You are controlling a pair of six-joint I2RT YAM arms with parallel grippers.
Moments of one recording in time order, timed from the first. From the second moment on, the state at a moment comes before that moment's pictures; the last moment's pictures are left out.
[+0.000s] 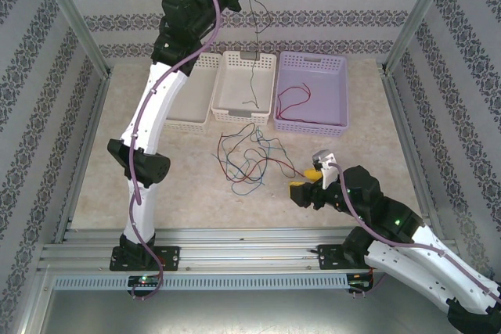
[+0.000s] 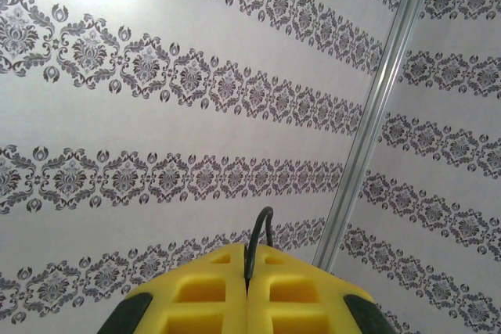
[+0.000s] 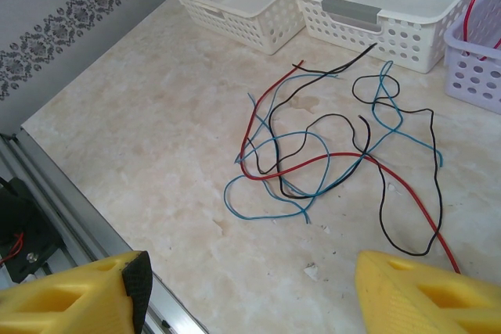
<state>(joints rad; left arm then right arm) -0.38 2.14 2.65 -0.21 0.21 -0.32 0.80 0.45 0.61 -0.61 -0.06 0.34</state>
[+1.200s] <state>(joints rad) -0.38 2.20 1.72 0.04 0.09 -0.40 0.81 0.46 0.61 -0.61 -0.10 0.34</state>
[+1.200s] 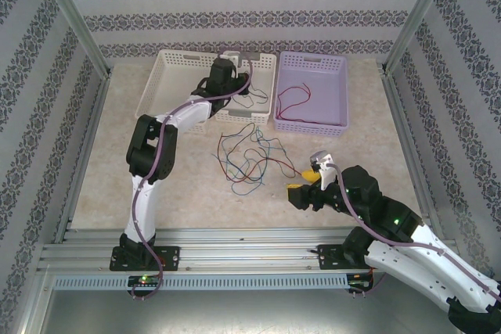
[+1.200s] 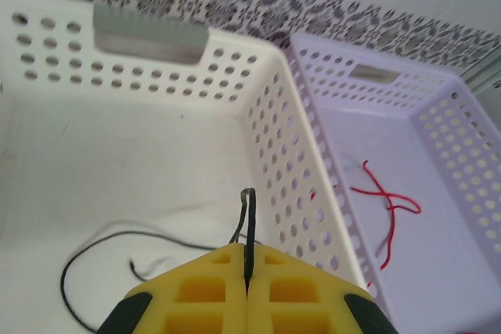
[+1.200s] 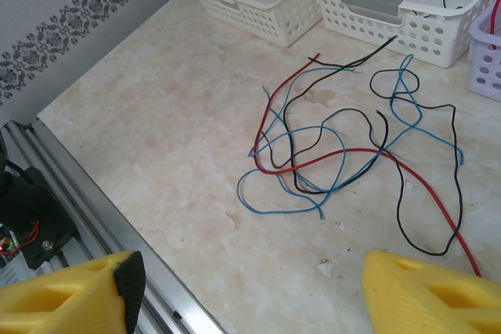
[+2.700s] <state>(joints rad) -0.39 1.24 1.04 -0.32 -0.15 -0.31 0.86 1.57 0.95 -0.36 -0.10 0.55</state>
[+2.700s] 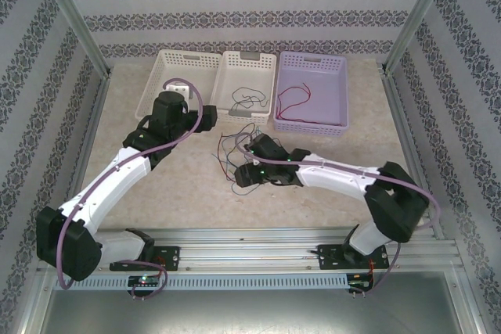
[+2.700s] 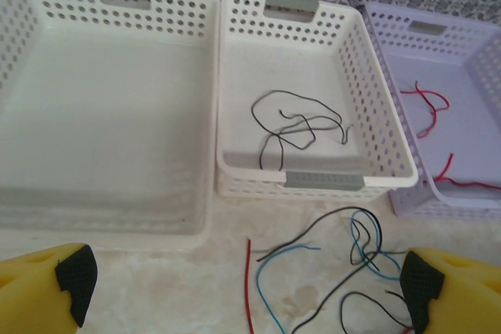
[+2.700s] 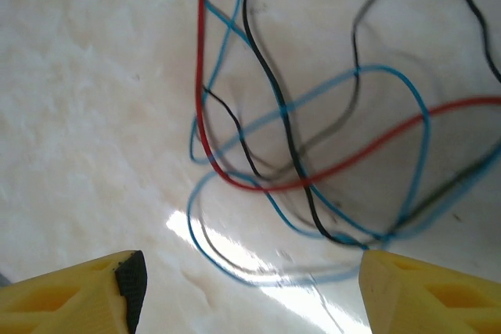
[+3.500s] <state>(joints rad) -0.40 1.16 1.04 -0.28 -0.27 -0.26 0.85 1.86 1.17 -0.42 0.00 0.74</state>
